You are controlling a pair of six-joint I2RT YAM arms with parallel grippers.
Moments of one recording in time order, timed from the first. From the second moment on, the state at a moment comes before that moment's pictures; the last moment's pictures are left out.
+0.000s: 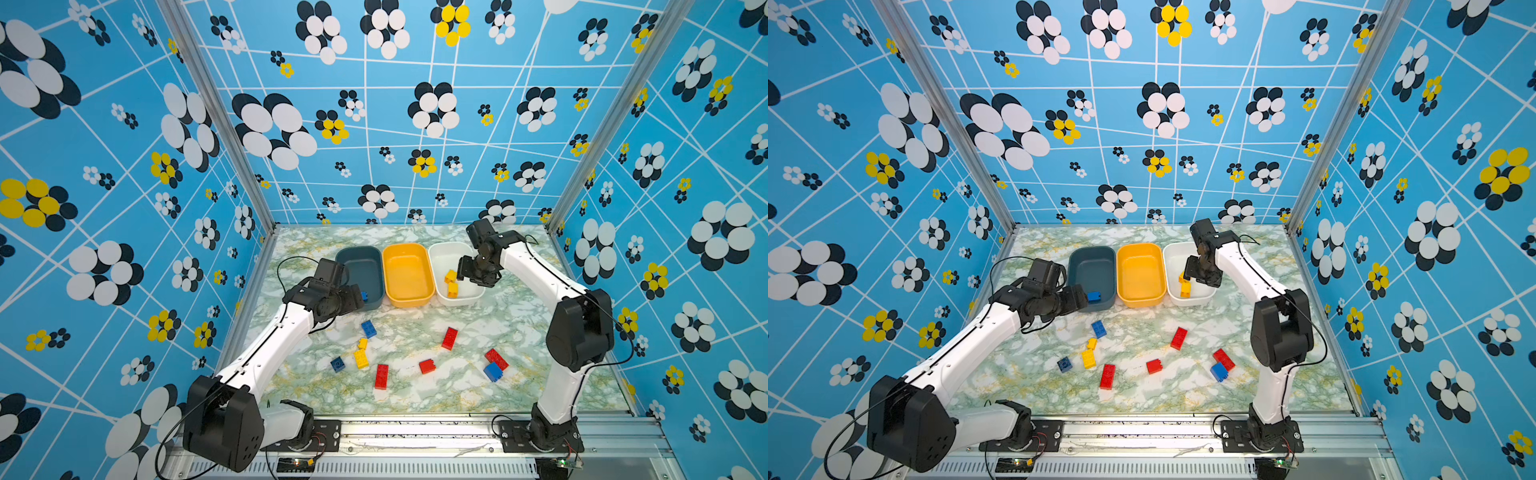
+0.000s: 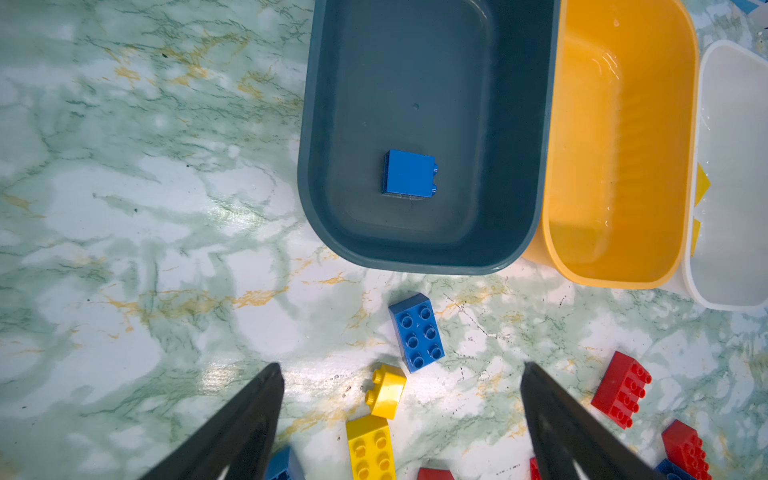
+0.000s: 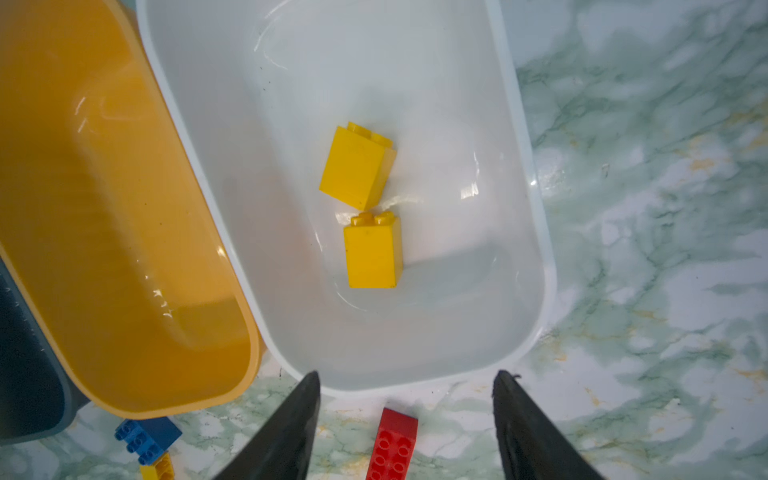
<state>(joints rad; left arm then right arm) -0.31 1.28 0.99 -0.71 0.03 -0.61 0.34 1.85 1.59 -1.02 0.01 0.53</state>
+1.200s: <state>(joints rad) -0.31 1.29 0.99 -0.71 0.04 -0.60 0.37 1.49 0.83 -0.95 0.03 0.56</state>
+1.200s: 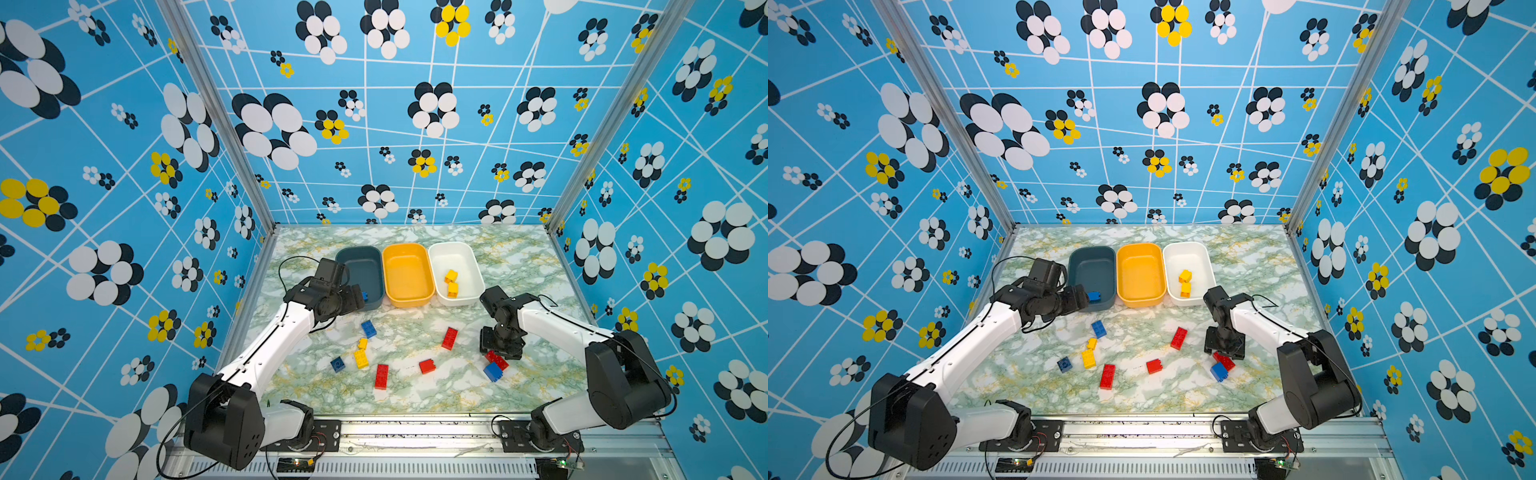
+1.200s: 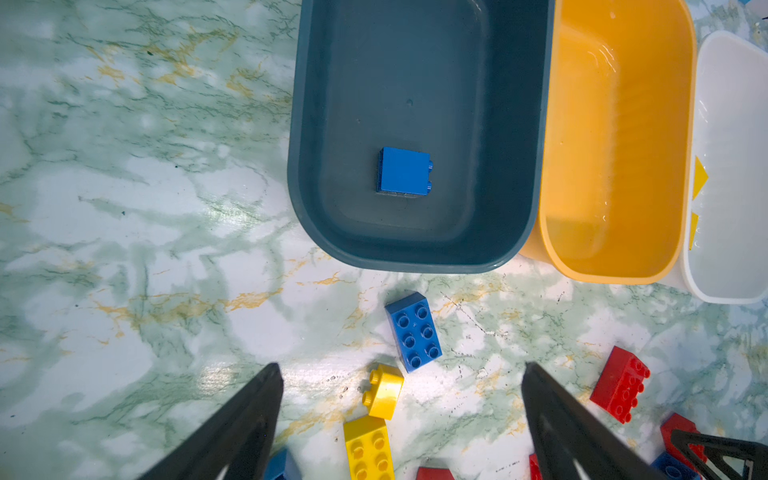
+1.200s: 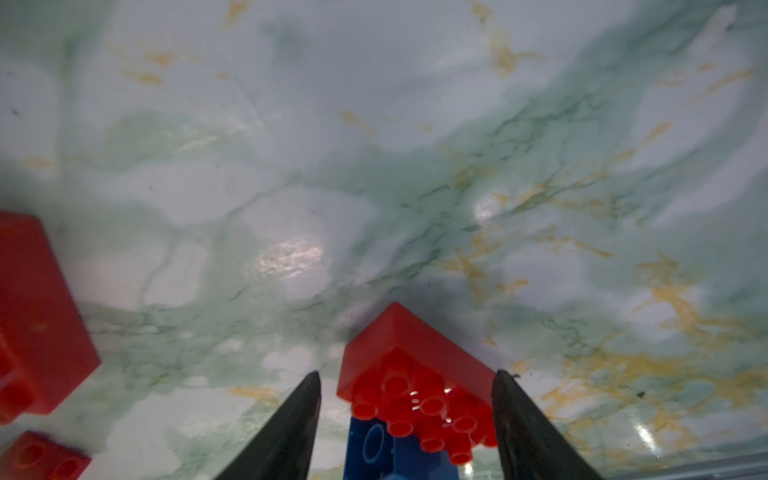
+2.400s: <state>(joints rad) -0.31 1.29 0.99 -0.71 0.04 -0.58 0.40 1.49 0.78 -0.89 0.14 0.60</state>
